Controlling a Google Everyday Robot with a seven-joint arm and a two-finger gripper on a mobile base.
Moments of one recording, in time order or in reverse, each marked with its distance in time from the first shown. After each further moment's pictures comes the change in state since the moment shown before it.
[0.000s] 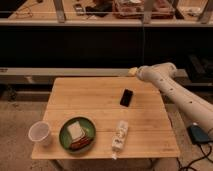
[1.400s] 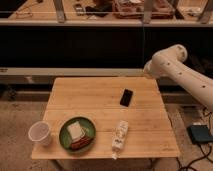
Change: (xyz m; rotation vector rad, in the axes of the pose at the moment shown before) arm -0.009 0.029 -0.049 -0.179 -0.253 0.137
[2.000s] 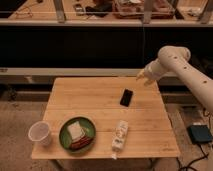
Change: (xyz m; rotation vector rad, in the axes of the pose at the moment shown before) arm -0.032 0.009 0.019 0.015 -0.210 -0.060
